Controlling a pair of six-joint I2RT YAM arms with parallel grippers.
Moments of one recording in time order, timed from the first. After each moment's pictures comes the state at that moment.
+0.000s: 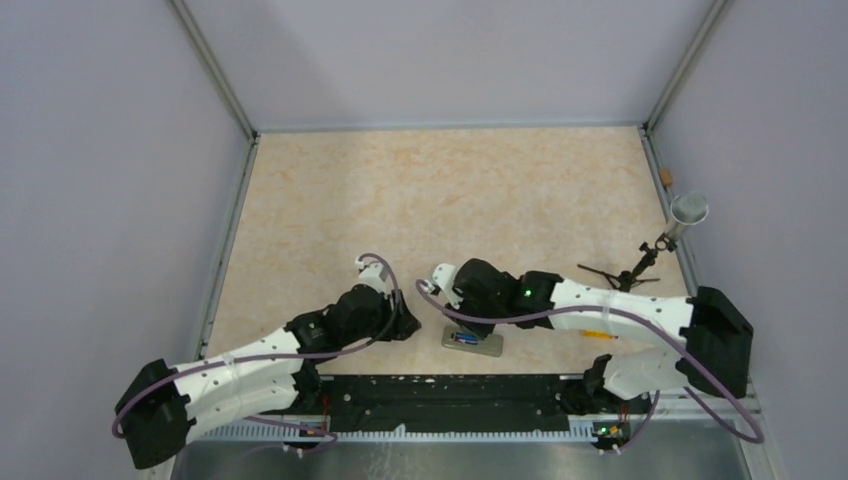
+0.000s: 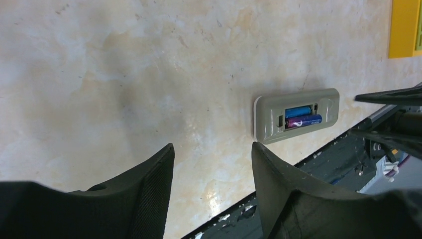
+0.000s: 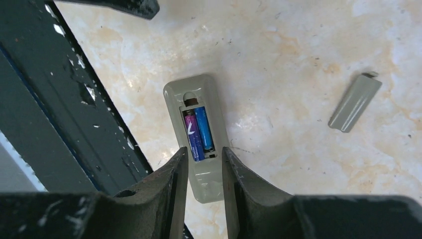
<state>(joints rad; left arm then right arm) -0.92 0.80 0.32 -0.17 -0.09 -0.83 1.12 1.35 0.89 -0.55 -0.02 -0.03</state>
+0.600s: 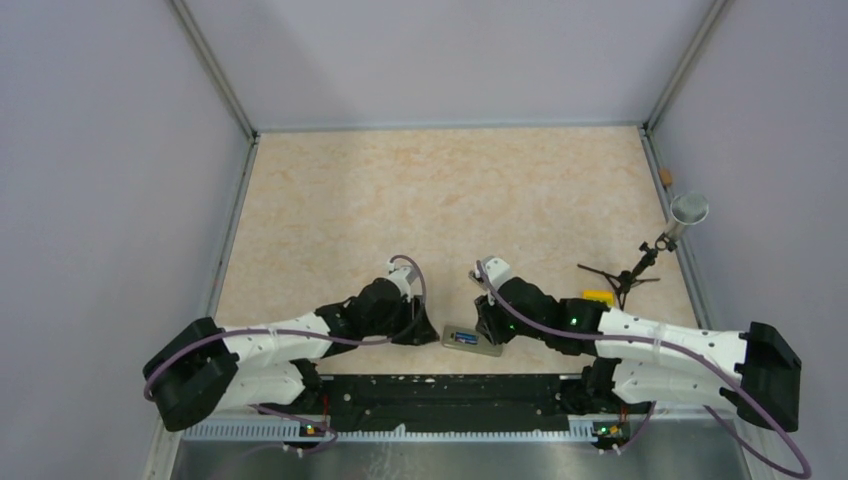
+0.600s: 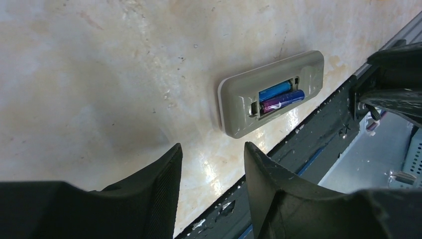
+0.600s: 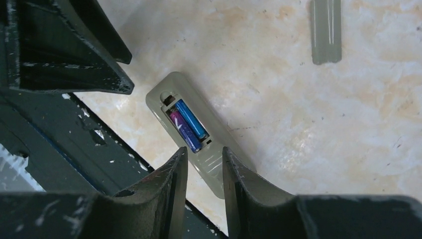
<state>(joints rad) -0.92 1.13 0.34 0.07 0.17 -0.82 1.13 0.98 0.59 -0.36 0.16 0.38</state>
